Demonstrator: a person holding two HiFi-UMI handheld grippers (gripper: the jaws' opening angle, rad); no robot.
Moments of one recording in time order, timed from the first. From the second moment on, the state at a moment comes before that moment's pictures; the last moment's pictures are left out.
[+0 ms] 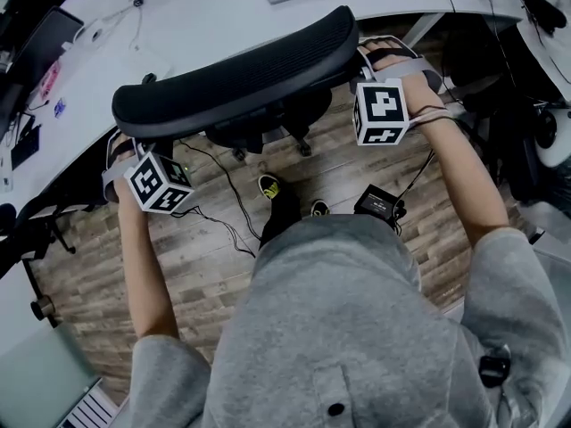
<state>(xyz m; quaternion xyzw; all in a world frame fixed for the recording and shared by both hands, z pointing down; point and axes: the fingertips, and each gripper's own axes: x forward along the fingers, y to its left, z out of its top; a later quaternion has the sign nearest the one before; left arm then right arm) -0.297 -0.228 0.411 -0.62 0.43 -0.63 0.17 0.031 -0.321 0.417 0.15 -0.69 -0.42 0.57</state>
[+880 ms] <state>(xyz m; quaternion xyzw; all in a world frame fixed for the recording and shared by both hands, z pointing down) -0.273 -0.137 0.412 -0.60 0.46 -0.64 0.15 0.046 -0.254 0.419 0.11 -0.70 -0.44 0.56</state>
